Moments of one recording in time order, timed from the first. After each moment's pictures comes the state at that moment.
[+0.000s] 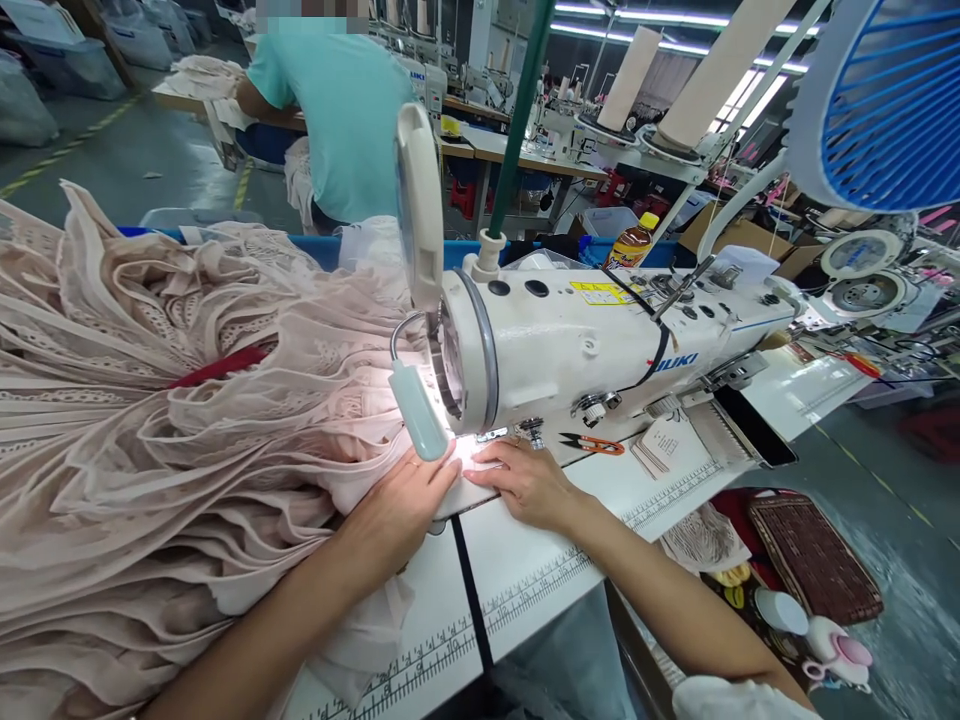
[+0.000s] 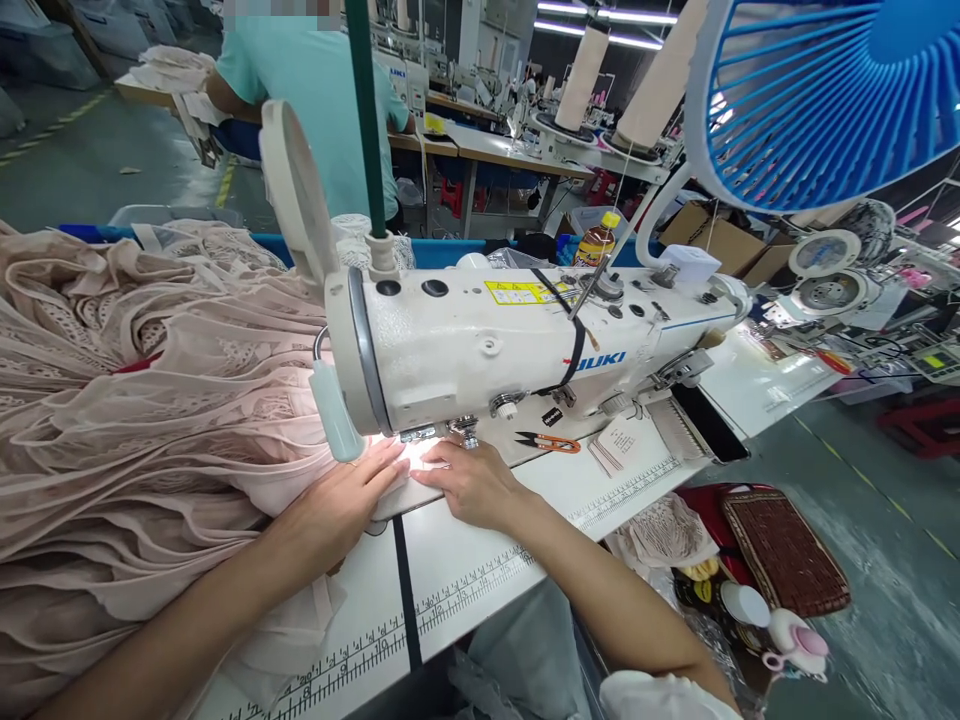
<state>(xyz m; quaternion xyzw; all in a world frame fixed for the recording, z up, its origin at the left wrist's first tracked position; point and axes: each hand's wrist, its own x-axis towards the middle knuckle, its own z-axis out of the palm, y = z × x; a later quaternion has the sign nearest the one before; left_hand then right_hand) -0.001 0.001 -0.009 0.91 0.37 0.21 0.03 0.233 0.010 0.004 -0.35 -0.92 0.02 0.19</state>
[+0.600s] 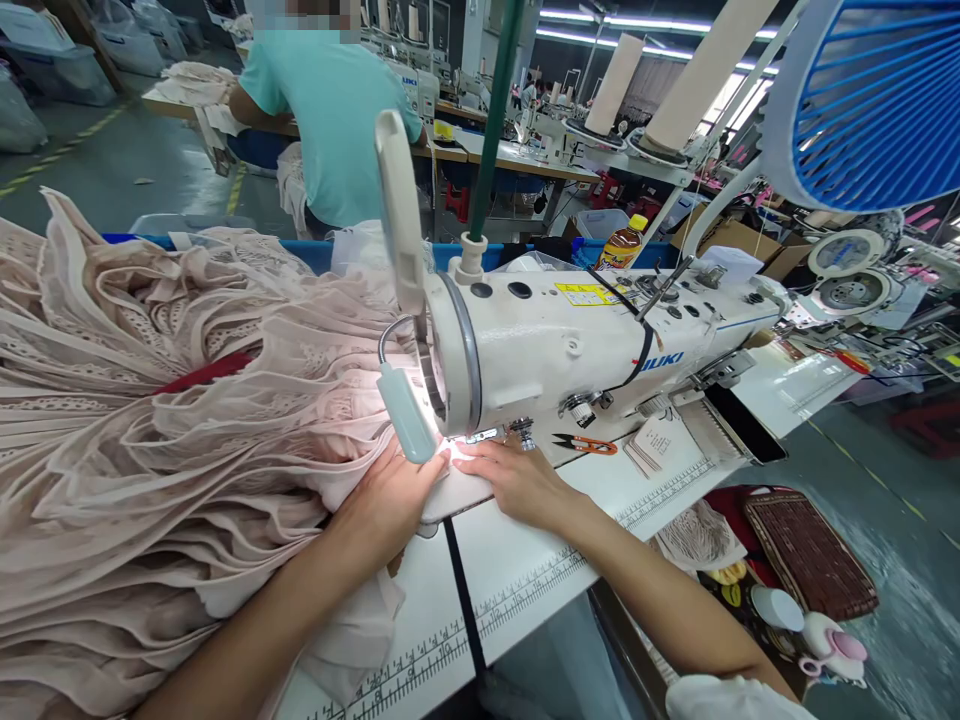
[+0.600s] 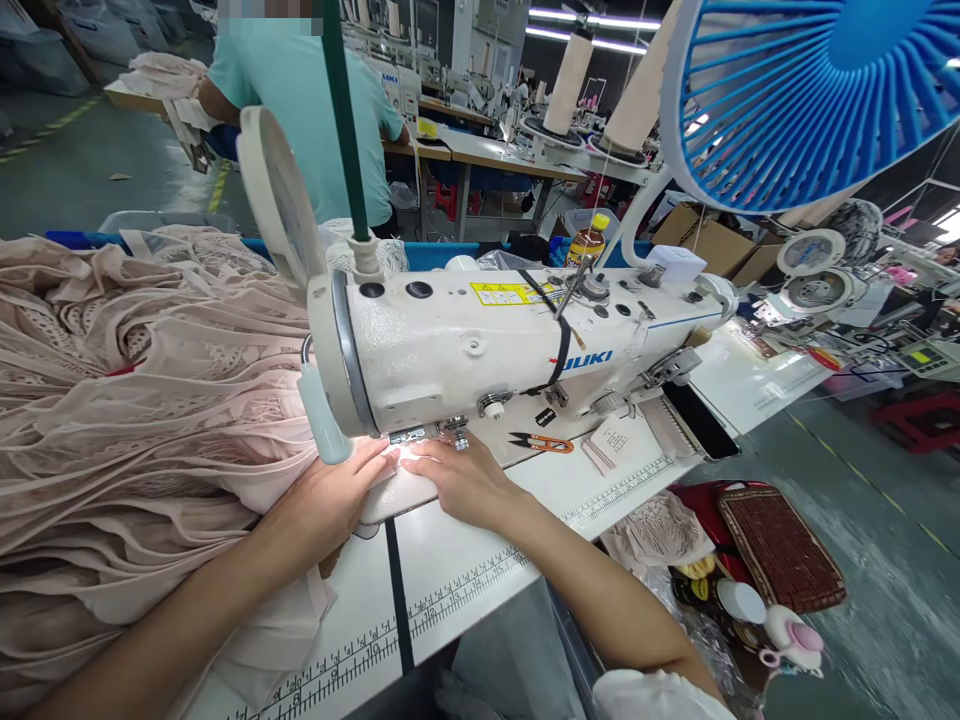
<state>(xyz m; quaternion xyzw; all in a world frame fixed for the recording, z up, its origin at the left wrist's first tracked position) -0.002 0.010 -0.004 0.89 0.40 0.19 0.03 0.225 0.011 0.016 -0.41 -0.90 0.05 0.12</state>
